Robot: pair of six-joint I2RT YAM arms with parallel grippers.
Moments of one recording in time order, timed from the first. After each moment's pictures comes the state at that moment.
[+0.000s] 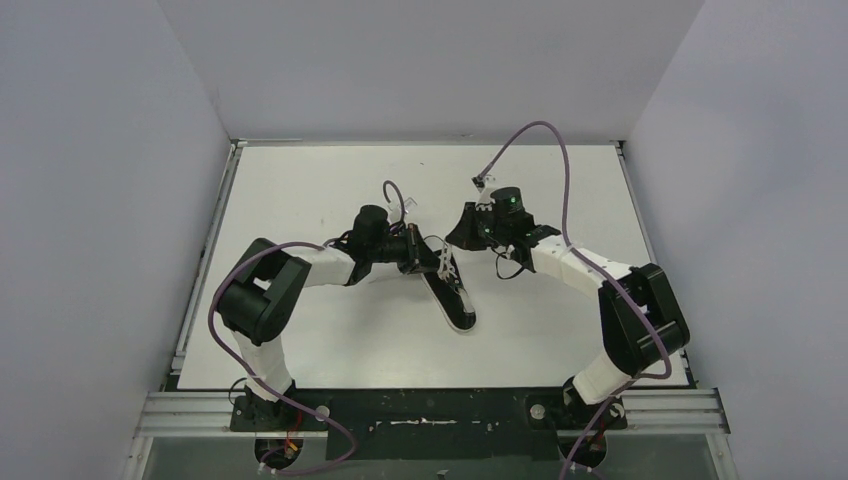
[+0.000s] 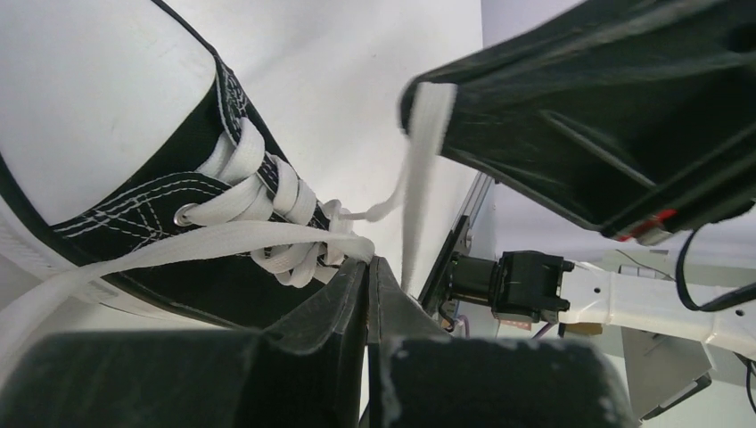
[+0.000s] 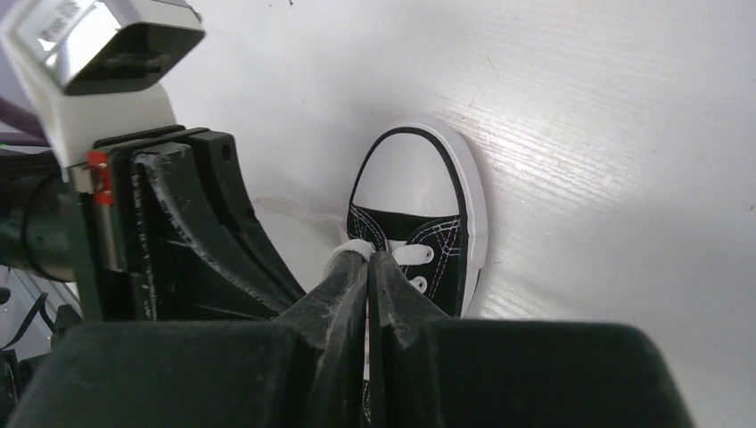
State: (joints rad) left arm -0.55 1.84 0.89 0.47 0.70 -0.96; right arm 0.46 1.57 0.96 0.01 -0.32 0.42
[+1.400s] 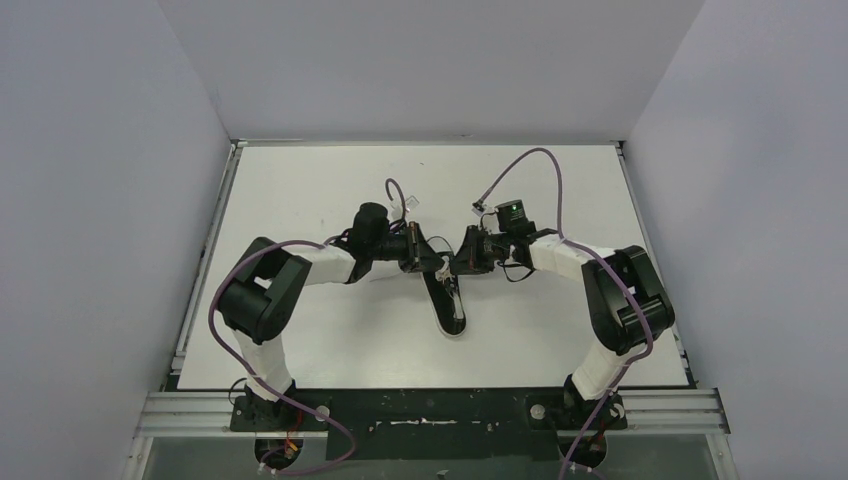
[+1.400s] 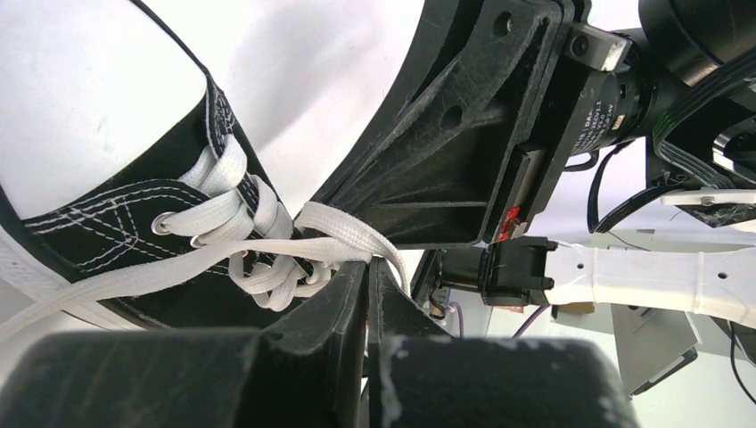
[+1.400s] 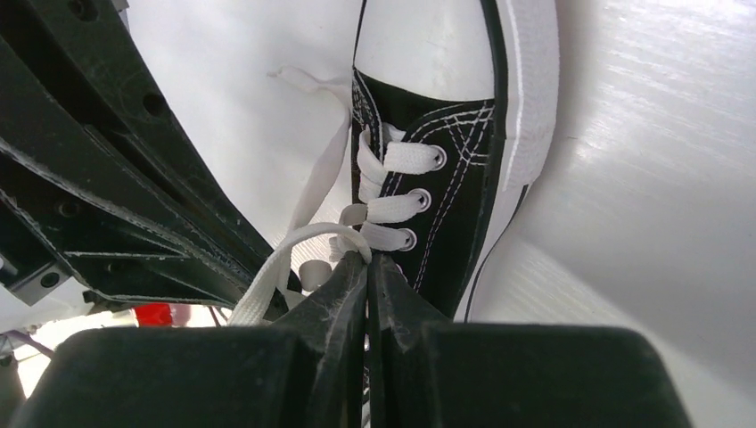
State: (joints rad) left arm -0.55 1.85 0.90 0.48 0.76 -0.97; right arm 0.38 1.72 0.92 -0.09 -0.68 0.57
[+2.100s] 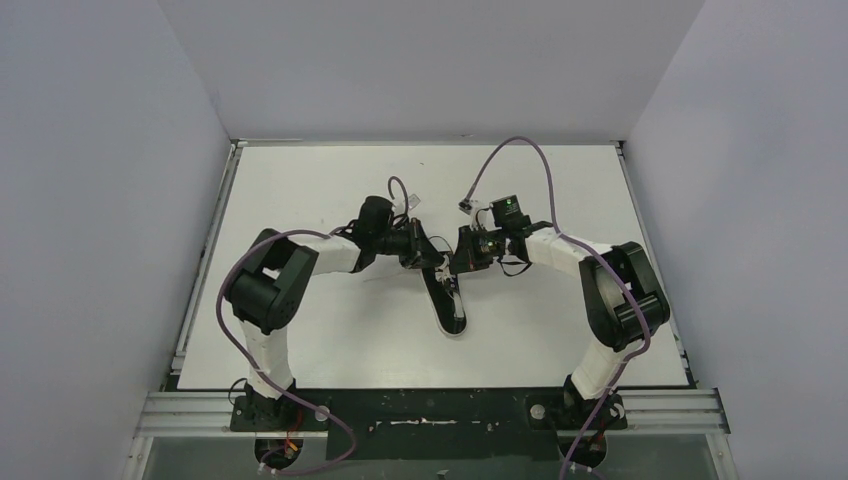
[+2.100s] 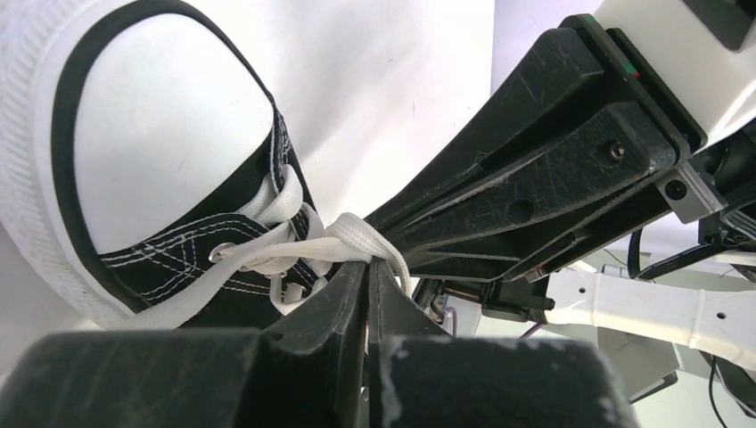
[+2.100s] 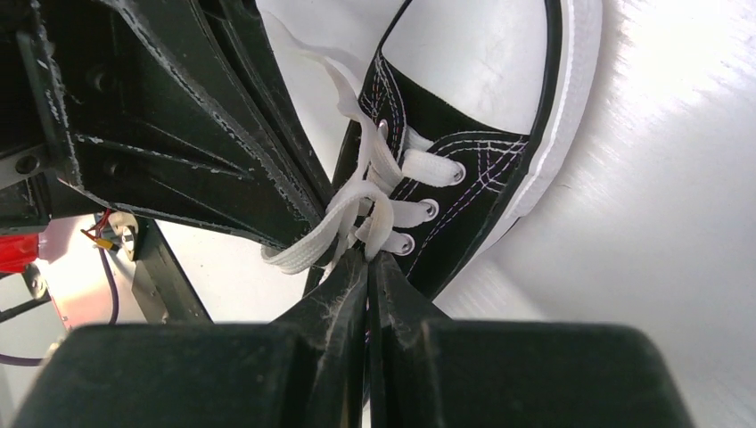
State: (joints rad) left arm -0.53 1.93 1.01 0.35 0.76 -0.96; right arm 0.40 1.74 1.00 -0.20 -0.70 0.21
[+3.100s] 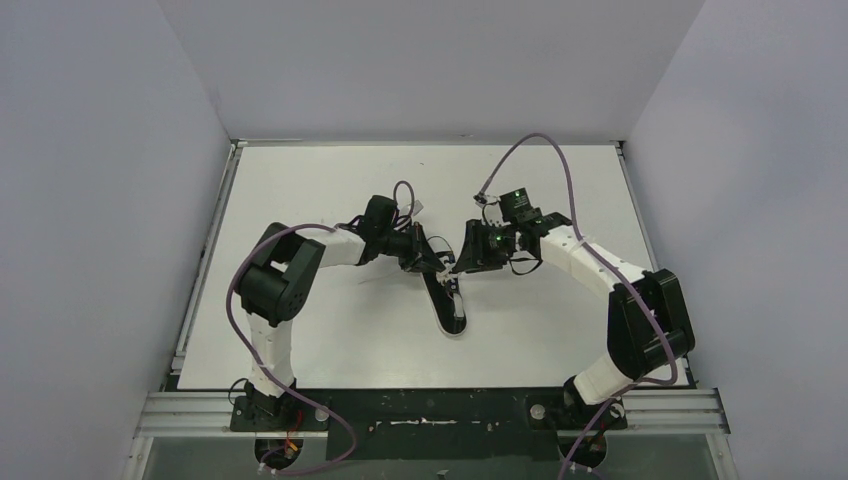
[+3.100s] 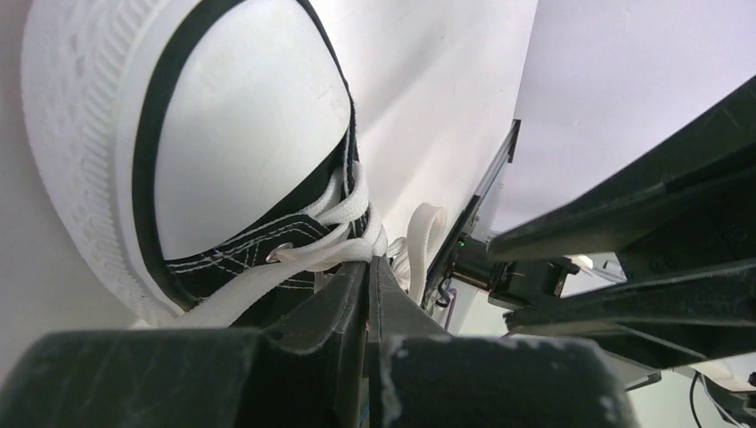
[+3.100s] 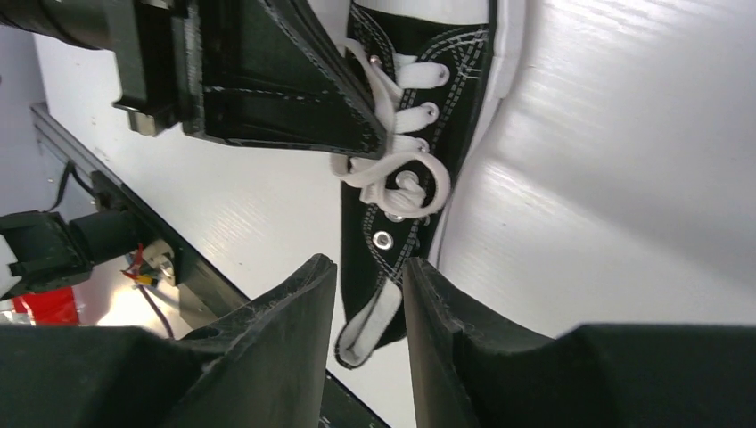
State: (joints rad) left arm -0.52 2.00 1.11 0.14 0.79 -0.91; right arm 0.41 1.56 1.06 -0.52 -0.51 0.33
